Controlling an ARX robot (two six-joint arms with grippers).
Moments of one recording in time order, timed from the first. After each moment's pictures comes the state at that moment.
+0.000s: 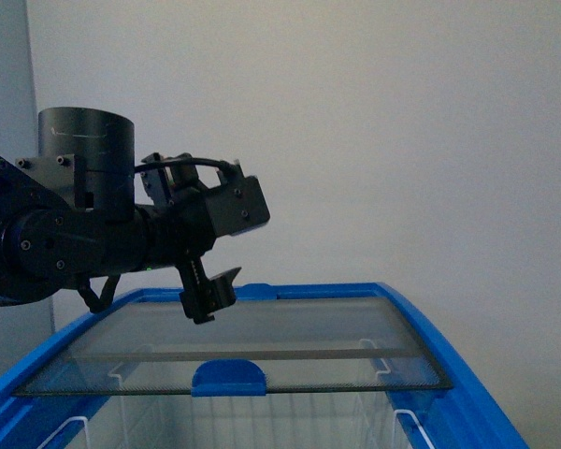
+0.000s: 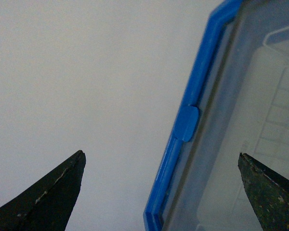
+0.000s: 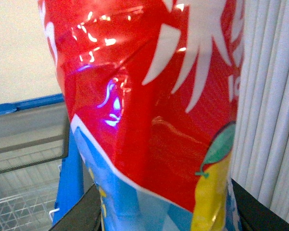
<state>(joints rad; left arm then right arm) -0.26 1.96 1.48 0.49 0.20 1.23 0.29 0.29 0.31 0.10 0.64 0.06</state>
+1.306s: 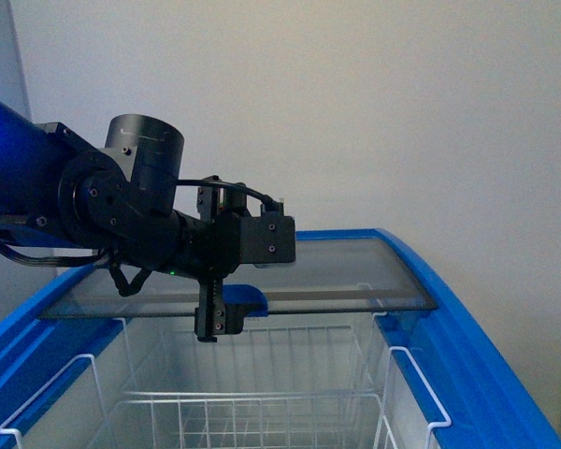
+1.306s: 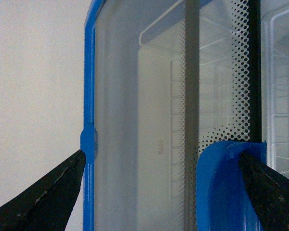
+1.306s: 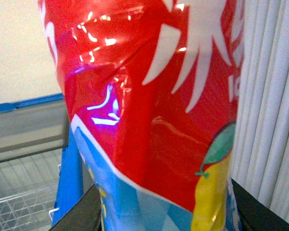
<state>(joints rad) -0.27 2.15 1.69 0.08 0.31 1.47 0.29 0.29 0.31 0.10 0.64 0.06</state>
